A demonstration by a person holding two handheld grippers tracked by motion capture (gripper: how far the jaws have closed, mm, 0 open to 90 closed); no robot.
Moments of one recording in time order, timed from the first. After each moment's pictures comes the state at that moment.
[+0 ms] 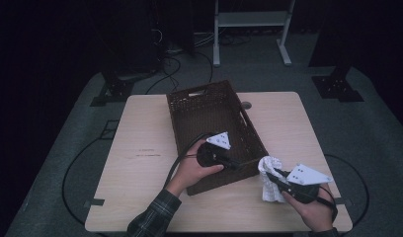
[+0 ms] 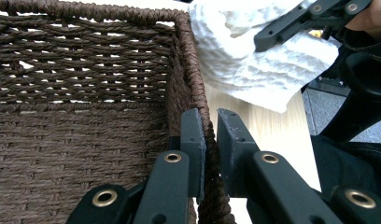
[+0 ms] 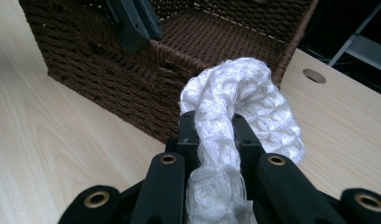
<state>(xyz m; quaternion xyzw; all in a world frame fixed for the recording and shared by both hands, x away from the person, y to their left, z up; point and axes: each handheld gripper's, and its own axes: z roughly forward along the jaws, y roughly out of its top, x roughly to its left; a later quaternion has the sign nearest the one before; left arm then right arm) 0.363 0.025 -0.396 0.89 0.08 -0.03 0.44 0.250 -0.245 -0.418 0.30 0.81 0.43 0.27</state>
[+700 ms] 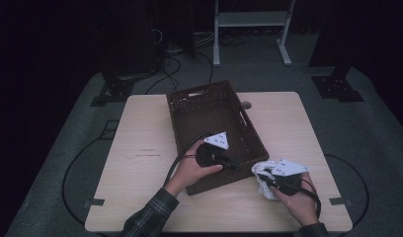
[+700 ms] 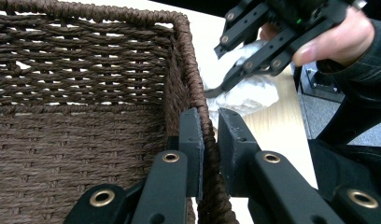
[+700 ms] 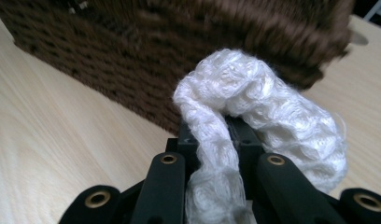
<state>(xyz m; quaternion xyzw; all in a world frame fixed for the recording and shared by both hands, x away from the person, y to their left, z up) 0.365 0.029 -0.400 0.89 0.08 -0.04 0.45 0.284 -0.229 -0.456 0.32 0.83 0.39 0.22</state>
